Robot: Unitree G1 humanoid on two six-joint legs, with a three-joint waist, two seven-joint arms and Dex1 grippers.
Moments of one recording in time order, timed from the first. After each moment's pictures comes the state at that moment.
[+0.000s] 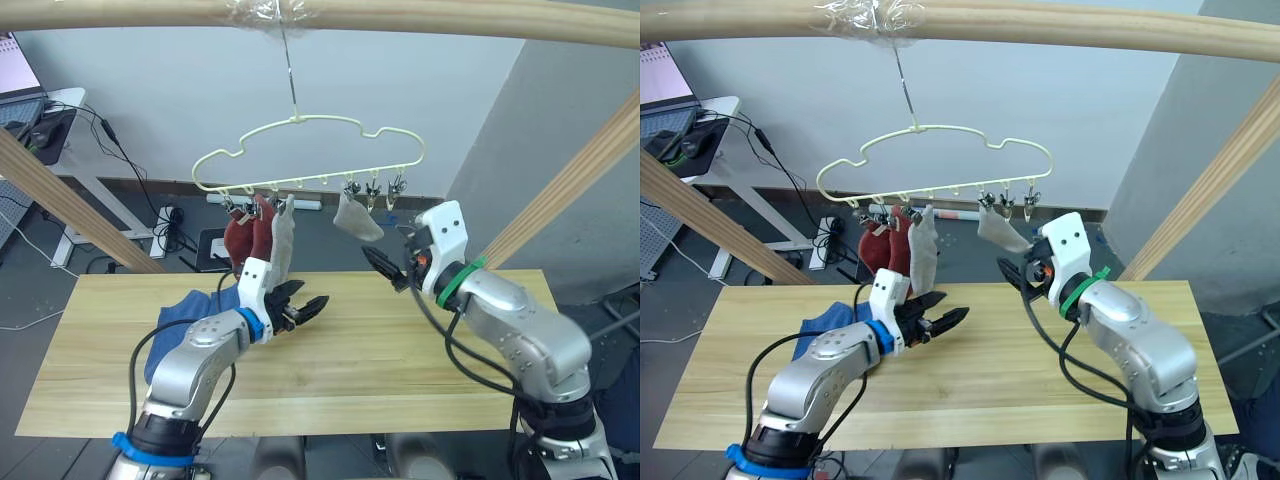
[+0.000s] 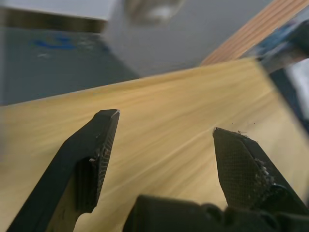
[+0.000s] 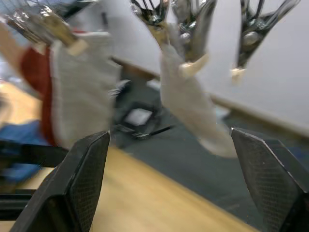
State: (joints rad) left arm -0.13 0.44 -0.07 -0.26 -0.38 0.57 -0.55; right arm -0.34 -0.34 0.15 -0.57 0.35 0.82 0.19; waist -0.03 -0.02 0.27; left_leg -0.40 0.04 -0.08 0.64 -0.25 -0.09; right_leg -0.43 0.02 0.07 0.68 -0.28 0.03
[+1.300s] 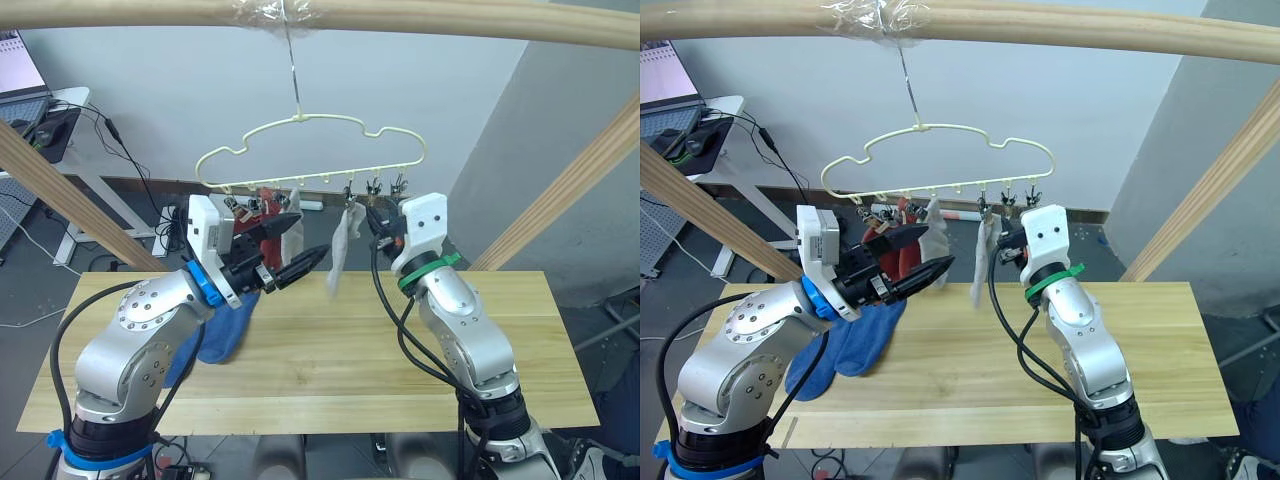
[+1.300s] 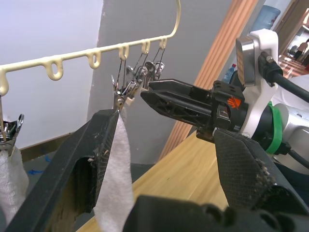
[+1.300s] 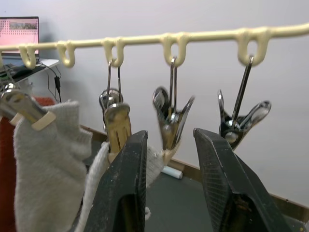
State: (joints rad) left arm -0.24 0.56 0.12 -0.55 -0.66 0.56 -0.63; right arm -0.38 -0.06 0.20 -0.37 0.06 0.47 0.06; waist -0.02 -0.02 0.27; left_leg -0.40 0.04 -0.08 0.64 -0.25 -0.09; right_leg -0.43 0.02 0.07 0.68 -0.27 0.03
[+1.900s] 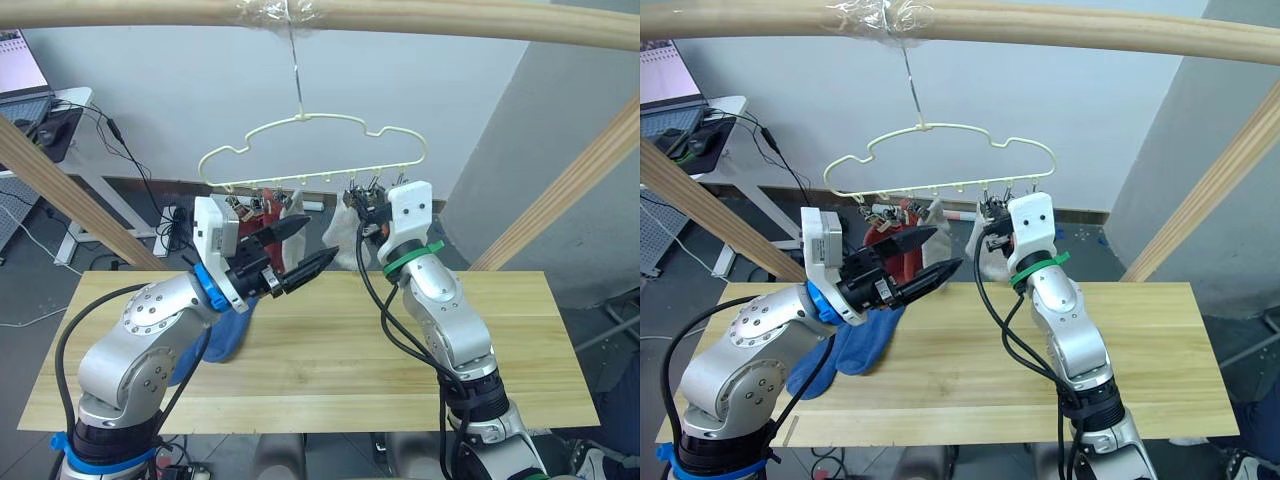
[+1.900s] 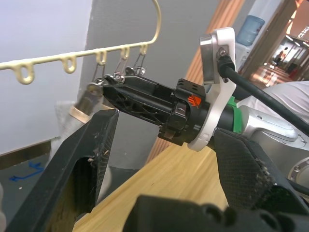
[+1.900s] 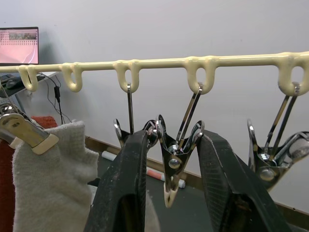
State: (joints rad) left arm -0.23 0.55 0.10 -0.60 -0.71 0.59 -0.60; right arm -0.45 0.02 0.20 -0.25 0.01 0.42 0.05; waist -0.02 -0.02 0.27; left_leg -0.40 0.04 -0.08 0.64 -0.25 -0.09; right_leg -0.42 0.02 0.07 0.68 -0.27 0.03
